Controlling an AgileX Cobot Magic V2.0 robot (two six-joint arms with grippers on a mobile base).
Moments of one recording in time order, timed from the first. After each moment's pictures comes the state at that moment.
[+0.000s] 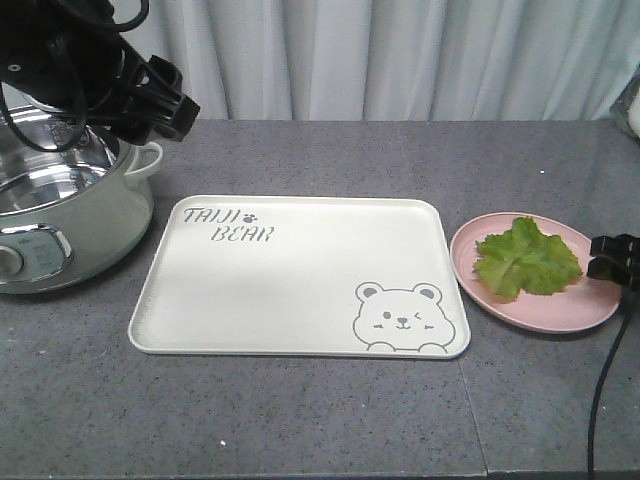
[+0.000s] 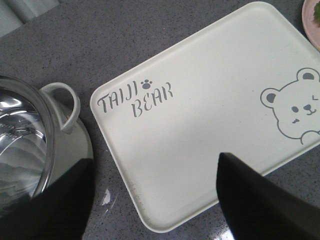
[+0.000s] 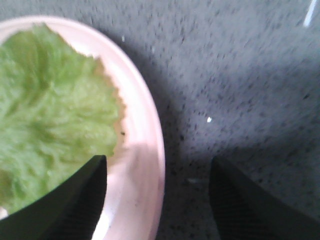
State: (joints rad) left arm -0.55 1.50 -1.81 0.17 1.27 -0.04; right arm -0.38 1.71 -1.01 0.74 0.51 -0.71
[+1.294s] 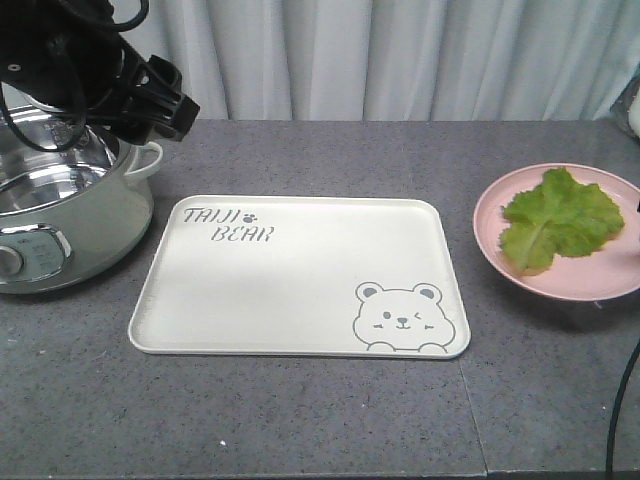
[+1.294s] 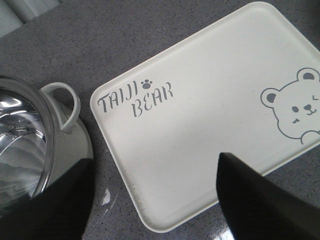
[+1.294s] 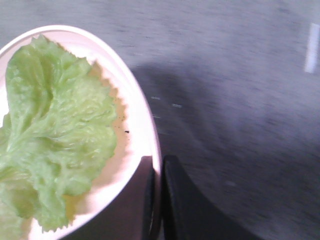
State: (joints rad) left arm -0.55 1.50 -1.81 0.17 1.27 -0.04; right arm -0.46 1.55 -1.06 0.88 0.64 -0.78
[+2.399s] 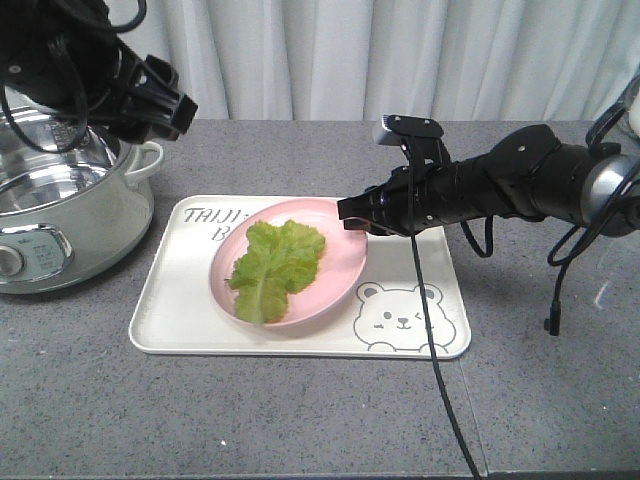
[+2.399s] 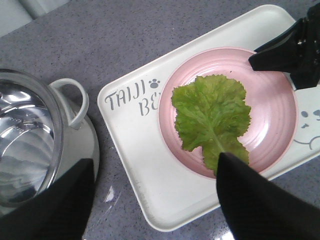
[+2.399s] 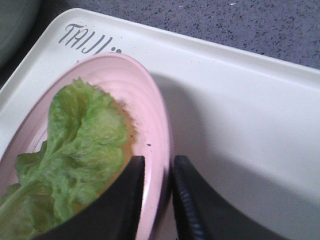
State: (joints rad) left arm -0.55 1.50 -1.79 0.20 1.27 -0.08; right arm 0.26 1.91 -1.38 0.96 0.56 -0.79
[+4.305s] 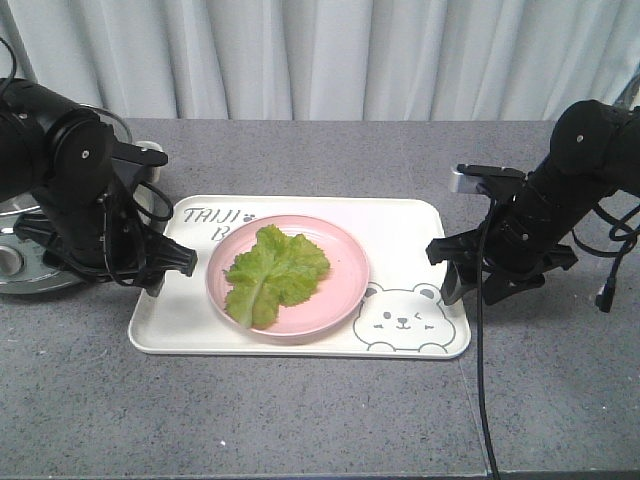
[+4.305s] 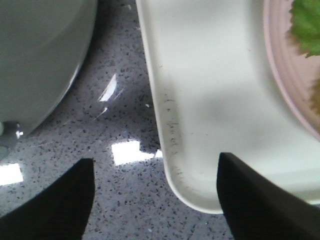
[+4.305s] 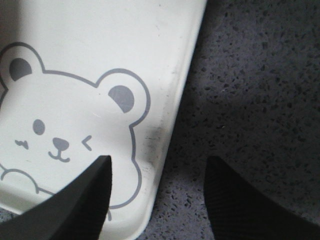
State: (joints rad) left arm -0.38 1.71 -1.39 0.20 1.12 -0.30; right arm 0.13 1.83 -1.40 0.29 1.08 -0.16
